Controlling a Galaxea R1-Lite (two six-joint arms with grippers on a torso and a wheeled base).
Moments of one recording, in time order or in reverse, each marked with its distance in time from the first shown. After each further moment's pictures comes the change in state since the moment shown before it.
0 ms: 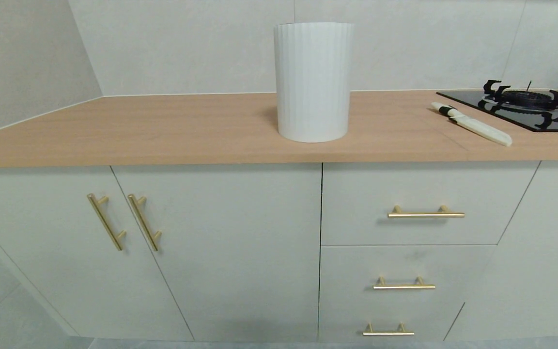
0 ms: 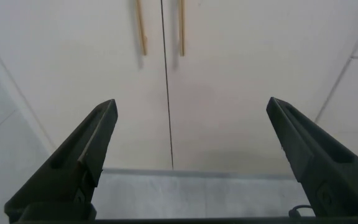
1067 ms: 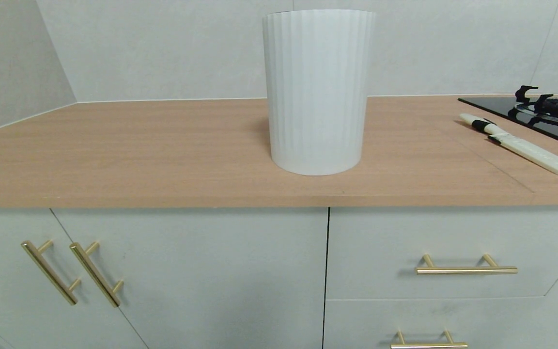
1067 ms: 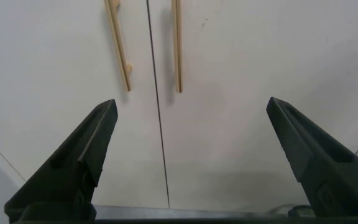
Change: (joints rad) left arm 0.000 0.000 0.000 0.000 0.000 -0.003; right arm 0.000 0.001 0.000 0.000 0.000 0.000
